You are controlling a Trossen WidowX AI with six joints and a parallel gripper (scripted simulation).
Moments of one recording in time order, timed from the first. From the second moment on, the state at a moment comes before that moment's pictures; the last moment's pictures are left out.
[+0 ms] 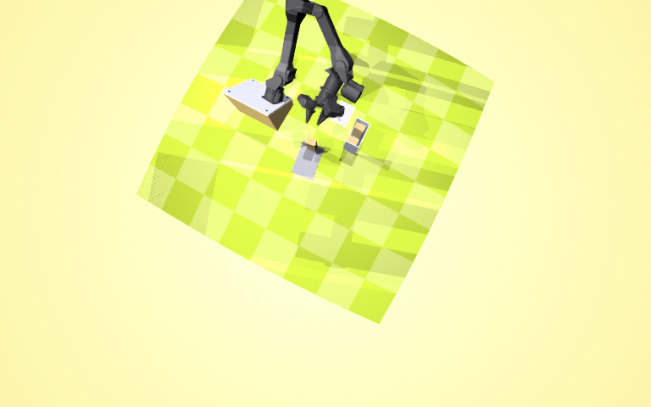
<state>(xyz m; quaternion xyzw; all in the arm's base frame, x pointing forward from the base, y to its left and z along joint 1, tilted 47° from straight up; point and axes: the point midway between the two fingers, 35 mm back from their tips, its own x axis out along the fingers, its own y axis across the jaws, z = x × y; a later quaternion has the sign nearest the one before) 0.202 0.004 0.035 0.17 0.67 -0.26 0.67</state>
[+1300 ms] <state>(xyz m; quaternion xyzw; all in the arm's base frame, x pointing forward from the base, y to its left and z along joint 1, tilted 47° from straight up) 0.211 -0.013 0.016 -0.01 0.77 0.13 0.63</state>
